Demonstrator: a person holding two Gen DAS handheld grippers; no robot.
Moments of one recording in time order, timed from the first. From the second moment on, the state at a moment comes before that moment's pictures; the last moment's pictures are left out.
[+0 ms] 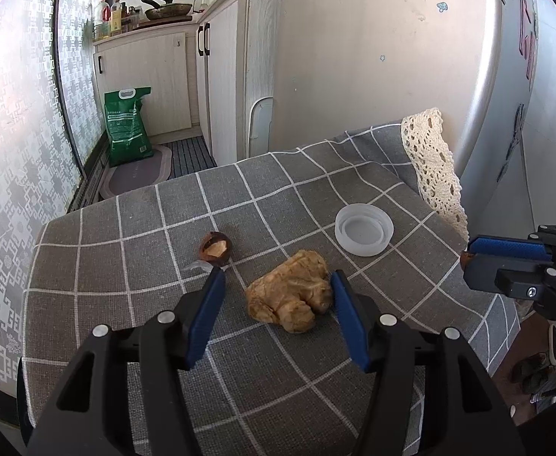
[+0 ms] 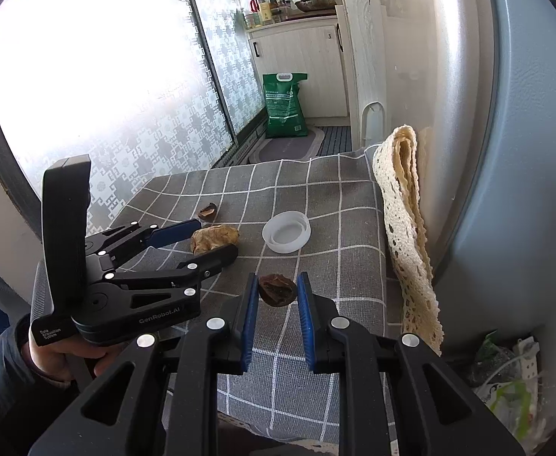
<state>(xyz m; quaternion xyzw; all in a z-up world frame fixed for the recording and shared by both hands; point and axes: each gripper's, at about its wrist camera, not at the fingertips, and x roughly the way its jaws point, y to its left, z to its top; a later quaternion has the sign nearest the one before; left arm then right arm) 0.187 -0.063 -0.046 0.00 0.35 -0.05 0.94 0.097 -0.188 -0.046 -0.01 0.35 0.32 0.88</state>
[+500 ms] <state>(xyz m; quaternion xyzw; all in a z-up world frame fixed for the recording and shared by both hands) 0.171 -0.041 -0.030 -0.03 0.31 -0.06 0.95 0.095 -0.169 -0.044 -0.03 0.35 0.33 0.88</state>
